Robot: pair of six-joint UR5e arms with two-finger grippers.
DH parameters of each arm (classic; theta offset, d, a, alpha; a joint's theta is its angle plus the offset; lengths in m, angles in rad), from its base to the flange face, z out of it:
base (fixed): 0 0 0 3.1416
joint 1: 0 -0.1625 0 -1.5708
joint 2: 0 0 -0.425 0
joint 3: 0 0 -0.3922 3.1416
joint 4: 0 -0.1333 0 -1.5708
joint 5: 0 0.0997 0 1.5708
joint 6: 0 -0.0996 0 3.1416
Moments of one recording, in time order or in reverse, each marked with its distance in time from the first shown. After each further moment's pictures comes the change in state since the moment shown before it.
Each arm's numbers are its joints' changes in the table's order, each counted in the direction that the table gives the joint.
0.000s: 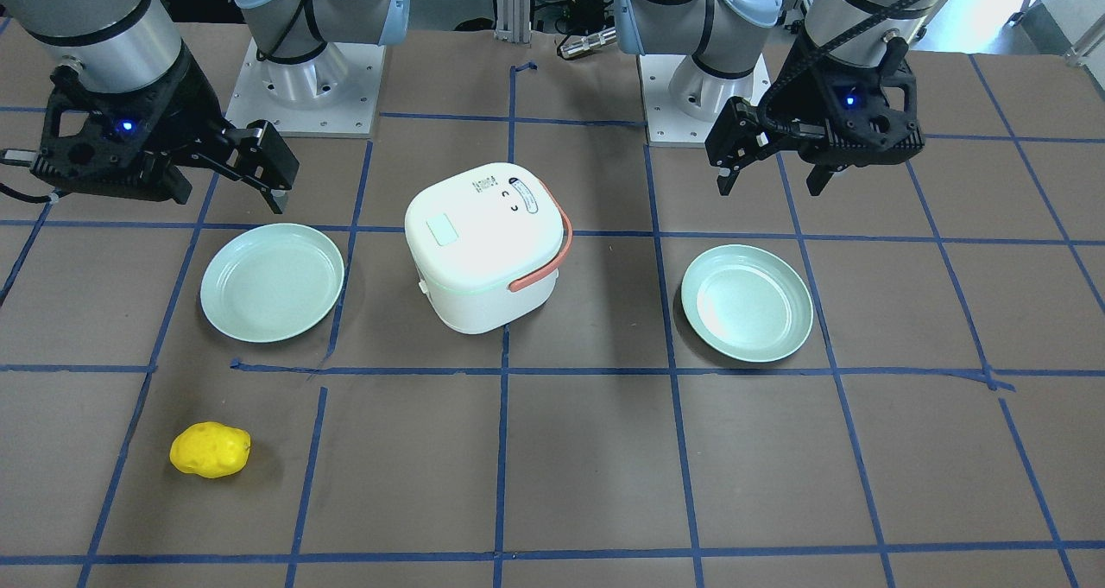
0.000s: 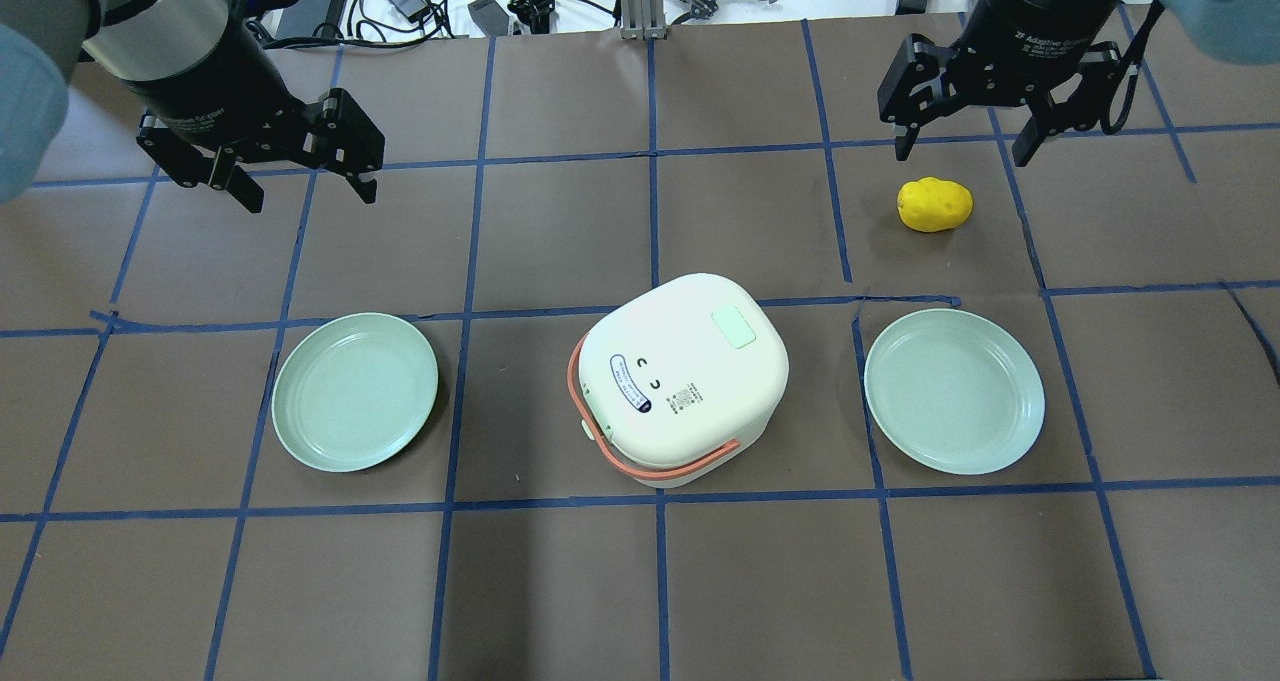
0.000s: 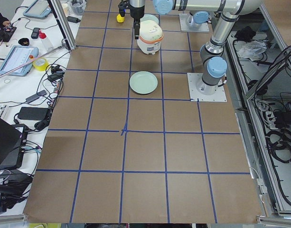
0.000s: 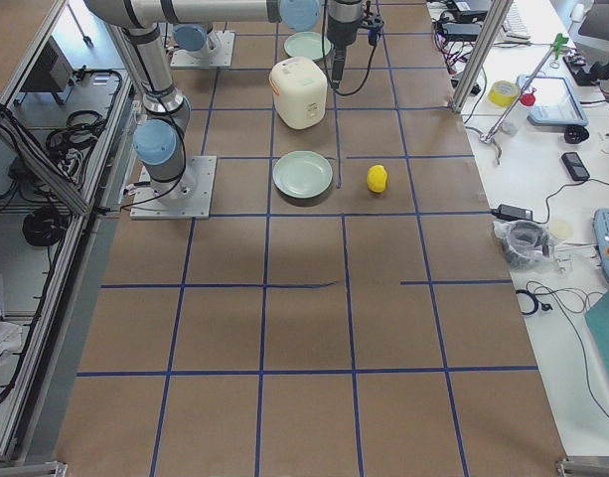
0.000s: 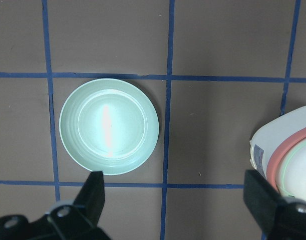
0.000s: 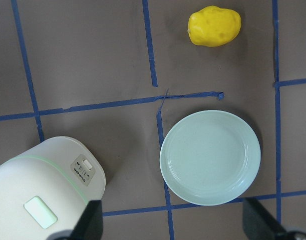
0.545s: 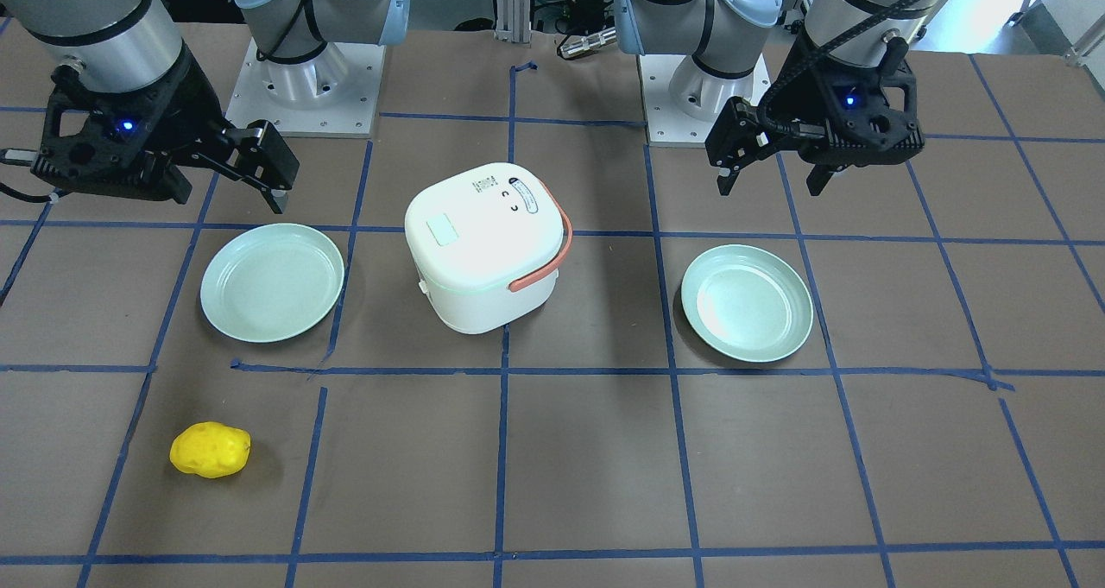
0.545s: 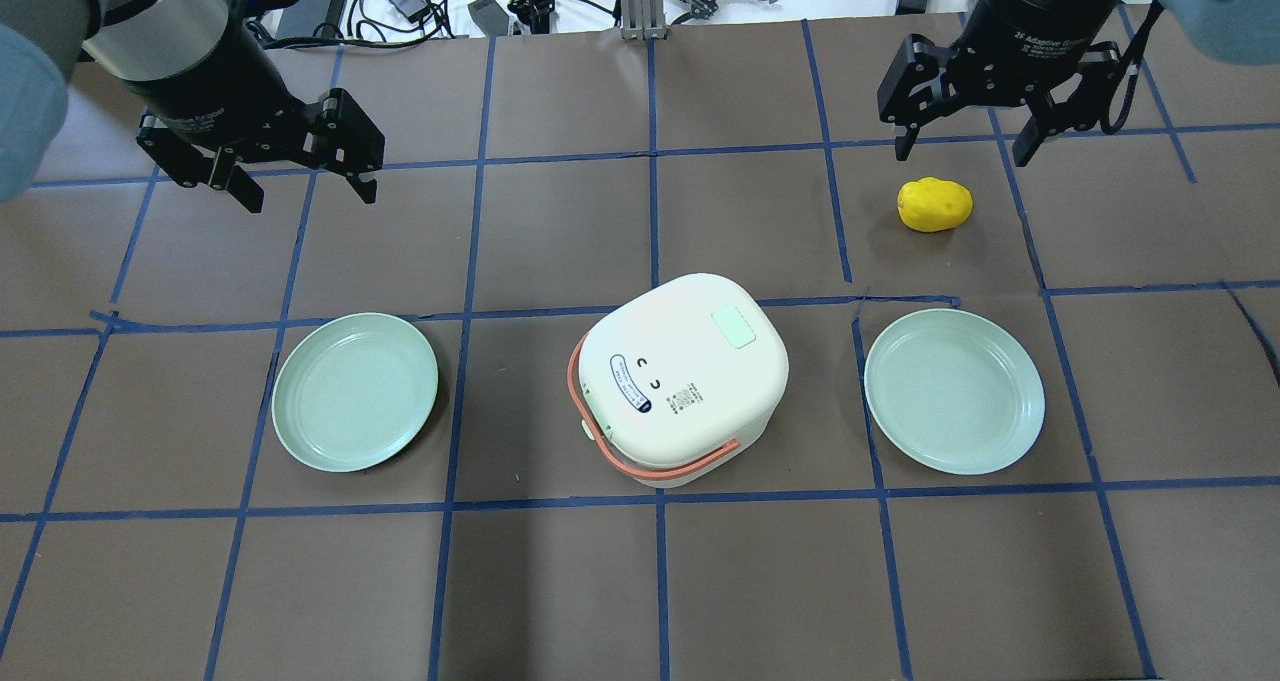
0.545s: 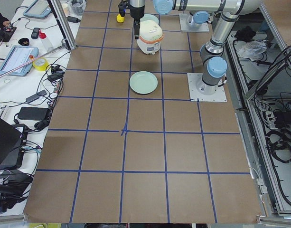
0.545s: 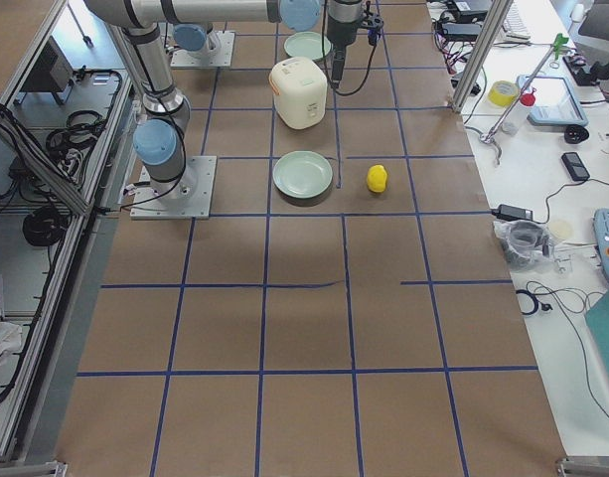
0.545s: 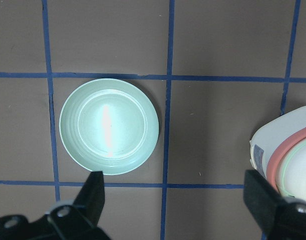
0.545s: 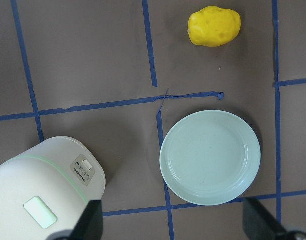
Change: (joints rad) left arm 0.000 0.000 0.000 0.000 0.000 0.000; right arm -0.001 0.000 -0.001 0.000 -0.001 -0.001
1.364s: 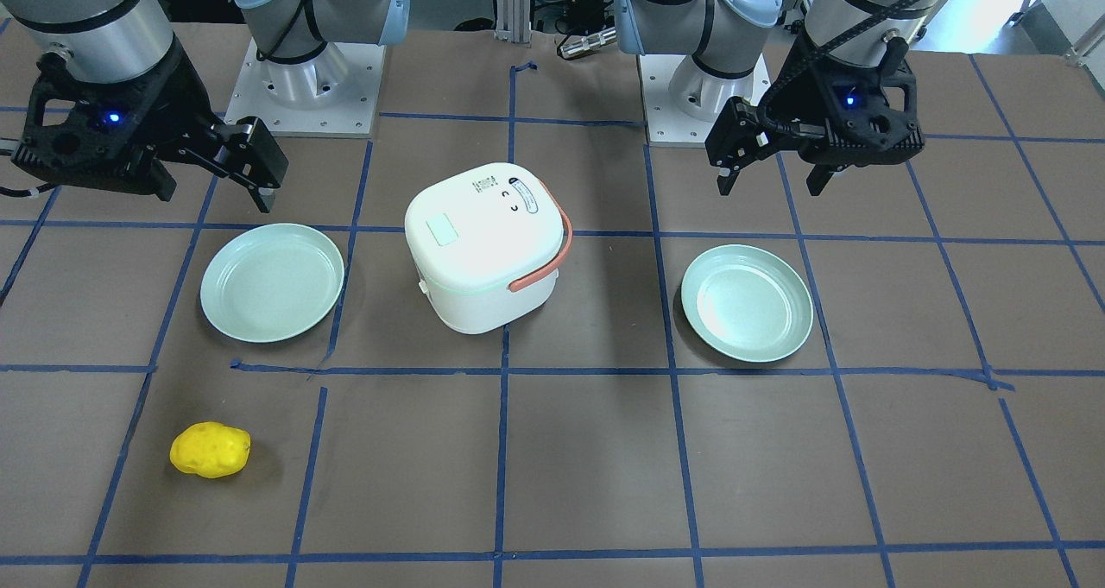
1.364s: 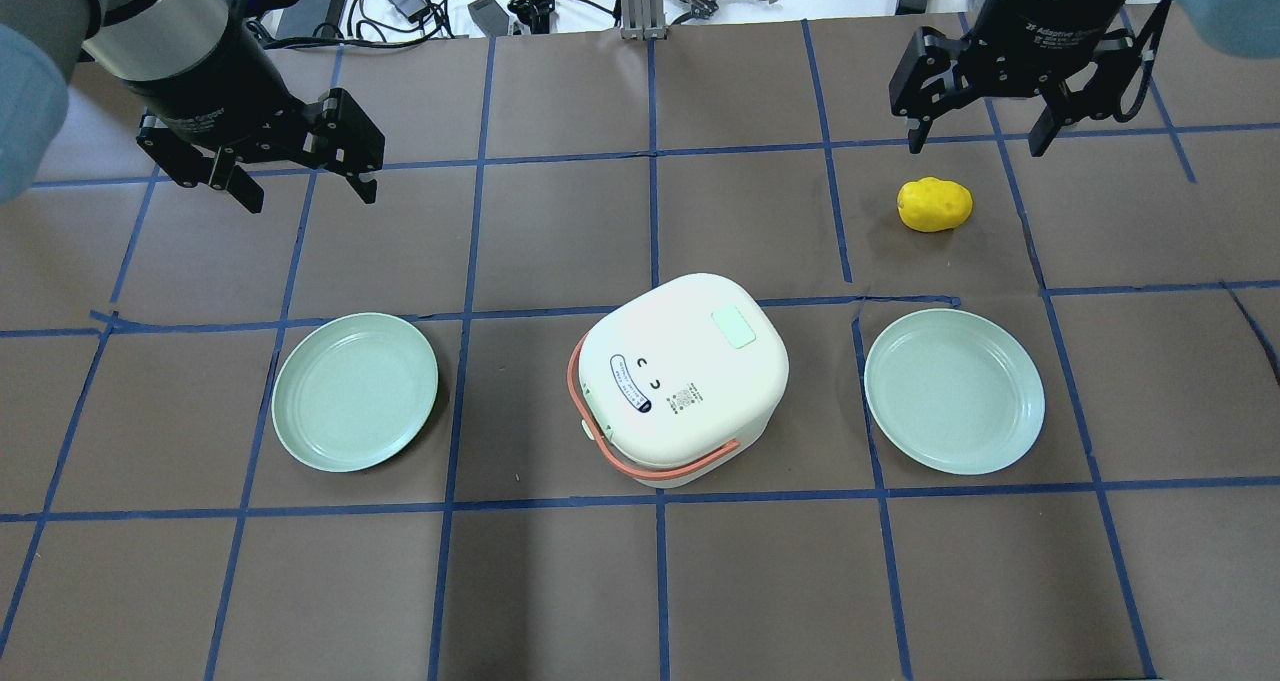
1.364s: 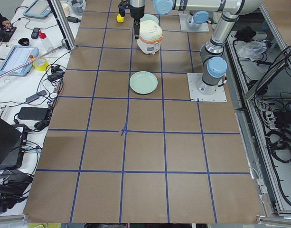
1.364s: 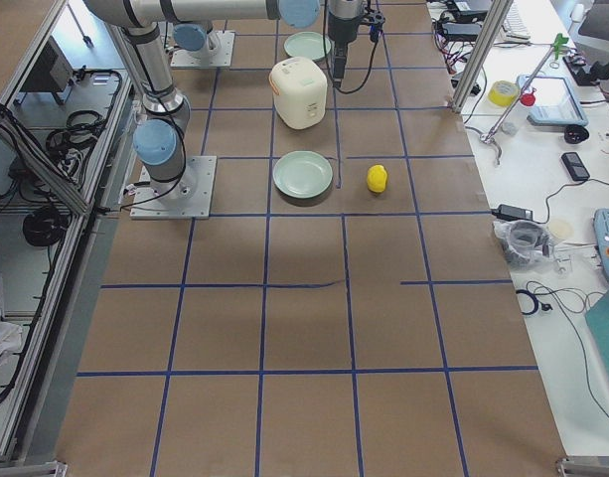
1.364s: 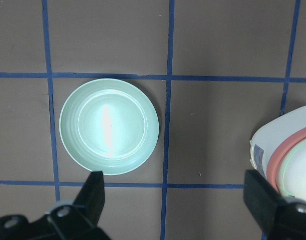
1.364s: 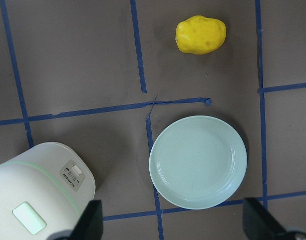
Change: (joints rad) left arm 0.000 0.000 0.000 0.000 0.000 0.000; right arm -0.001 -0.003 -0.012 0.005 -0.034 -0.003
